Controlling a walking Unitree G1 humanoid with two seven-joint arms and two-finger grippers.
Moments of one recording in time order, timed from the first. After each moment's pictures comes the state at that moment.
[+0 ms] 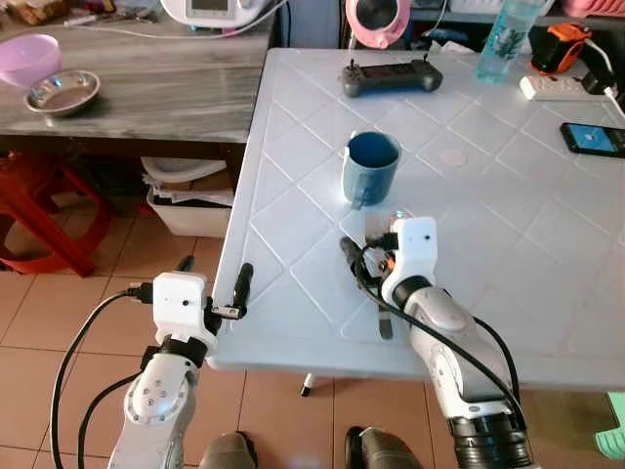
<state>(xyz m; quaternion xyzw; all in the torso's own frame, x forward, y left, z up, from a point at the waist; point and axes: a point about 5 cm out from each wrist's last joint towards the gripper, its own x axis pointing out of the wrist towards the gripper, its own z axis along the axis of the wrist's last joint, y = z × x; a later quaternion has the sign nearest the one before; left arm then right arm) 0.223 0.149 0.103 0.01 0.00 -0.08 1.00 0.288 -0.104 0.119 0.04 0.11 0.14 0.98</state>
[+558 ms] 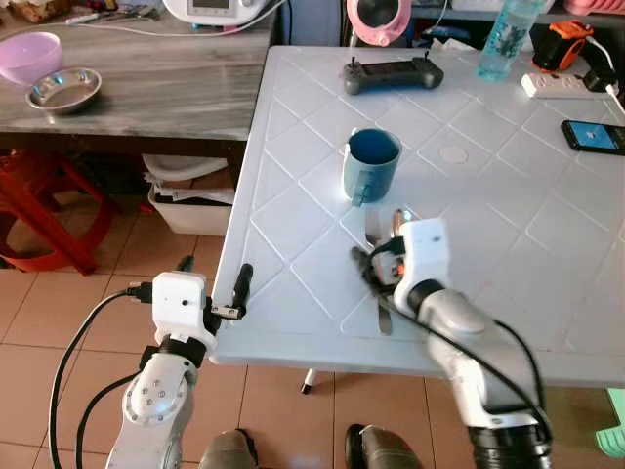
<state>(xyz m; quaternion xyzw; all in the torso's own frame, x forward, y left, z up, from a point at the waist) 0.223 0.150 0.103 0.01 0.00 -0.08 1.00 0.276 -0.123 0.132 0.00 0.15 0.12 0.98</state>
